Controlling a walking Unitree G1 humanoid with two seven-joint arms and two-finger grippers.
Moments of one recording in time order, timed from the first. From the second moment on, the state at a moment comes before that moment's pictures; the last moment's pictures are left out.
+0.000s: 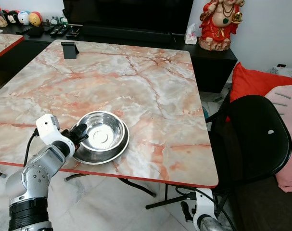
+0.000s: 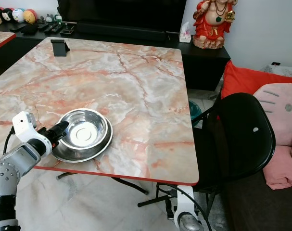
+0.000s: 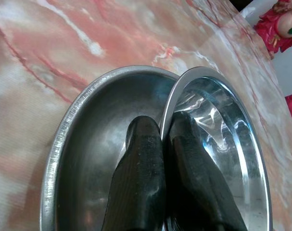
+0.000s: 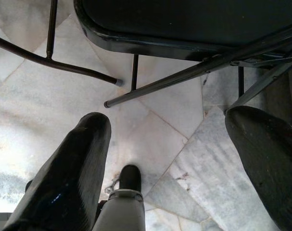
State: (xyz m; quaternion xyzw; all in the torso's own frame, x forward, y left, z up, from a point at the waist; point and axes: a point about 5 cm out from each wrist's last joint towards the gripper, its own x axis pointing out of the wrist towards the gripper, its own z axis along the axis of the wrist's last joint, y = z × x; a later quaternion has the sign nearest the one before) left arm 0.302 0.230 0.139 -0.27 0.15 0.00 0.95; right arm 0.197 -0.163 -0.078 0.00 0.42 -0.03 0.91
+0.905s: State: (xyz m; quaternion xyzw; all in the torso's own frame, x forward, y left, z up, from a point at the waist) left arm 0.302 0.231 0.140 -0.26 0.15 0.00 0.95; right arm 0.197 -0.163 -0.078 0.00 0.42 -0.03 0.91
